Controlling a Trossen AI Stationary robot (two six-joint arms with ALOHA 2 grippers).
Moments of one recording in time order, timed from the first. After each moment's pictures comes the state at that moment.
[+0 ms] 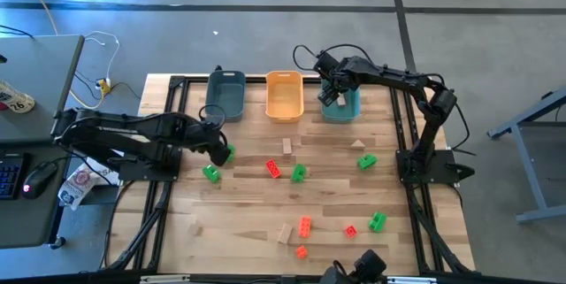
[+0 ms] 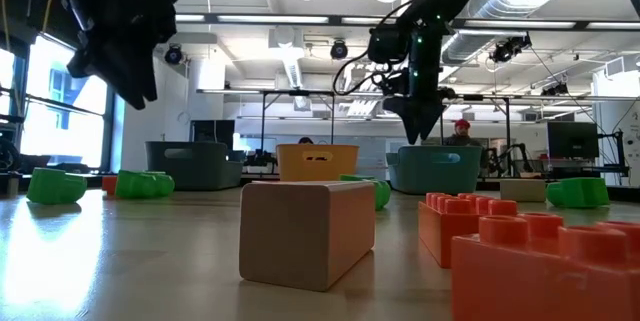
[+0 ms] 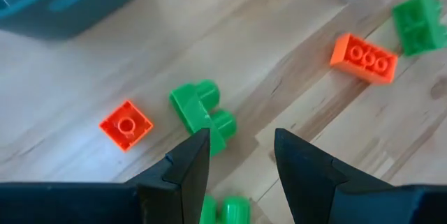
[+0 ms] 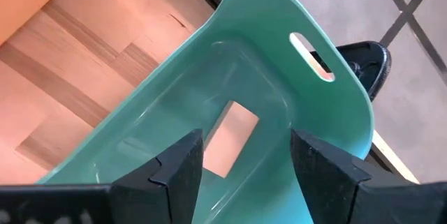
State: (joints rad) left arm 0.13 0.99 0.72 -0.88 -0.20 -0.86; right arm -0.63 1.80 1.40 -0.88 0.35 0.11
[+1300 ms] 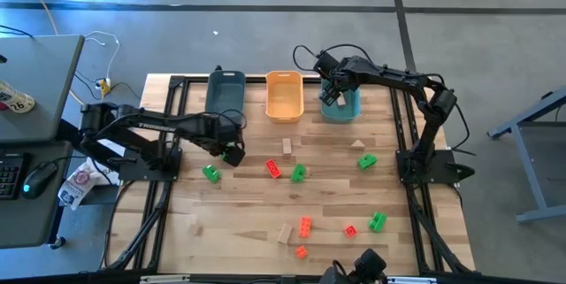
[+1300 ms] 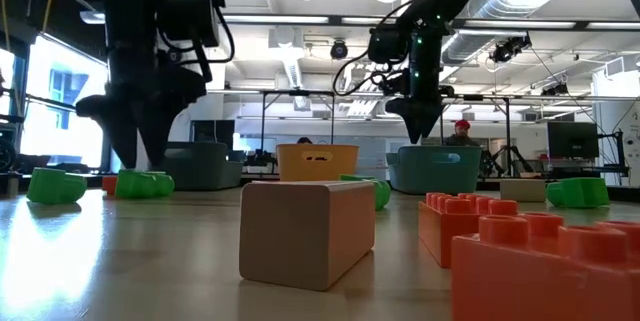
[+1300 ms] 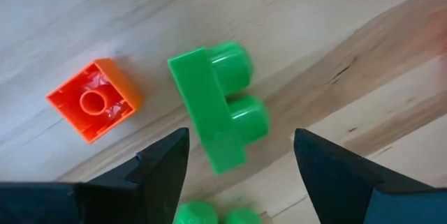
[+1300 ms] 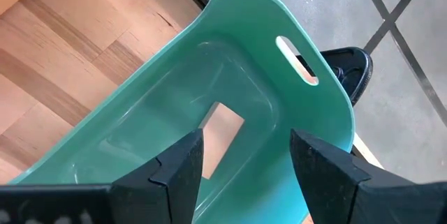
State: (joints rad) left arm 0.26 1.36 0.72 -0.78 -0.03 -0.91; right arm -0.63 1.80 1.40 -0.88 0.39 0.07
